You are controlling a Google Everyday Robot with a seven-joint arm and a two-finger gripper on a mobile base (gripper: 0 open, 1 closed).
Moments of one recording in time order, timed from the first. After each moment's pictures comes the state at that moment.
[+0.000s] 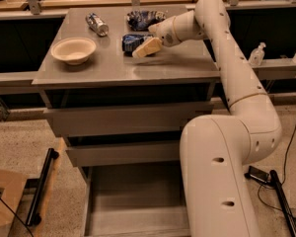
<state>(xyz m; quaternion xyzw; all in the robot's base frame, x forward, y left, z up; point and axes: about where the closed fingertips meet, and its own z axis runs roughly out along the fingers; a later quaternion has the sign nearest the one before) 0.852 0.003 0.863 -0.51 0.68 0.24 0.46</state>
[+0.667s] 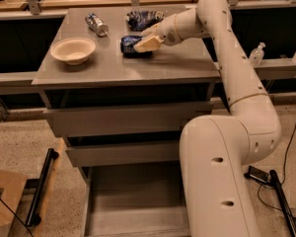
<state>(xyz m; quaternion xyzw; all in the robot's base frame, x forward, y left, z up) 0.839 0.006 0.869 -0.54 0.66 0.25 0.46</state>
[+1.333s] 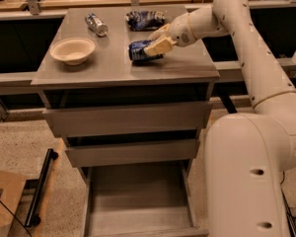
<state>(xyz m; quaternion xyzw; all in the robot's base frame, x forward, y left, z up) 0.790 -0.022 0.883 -0.57 0.65 0.26 0.43</state>
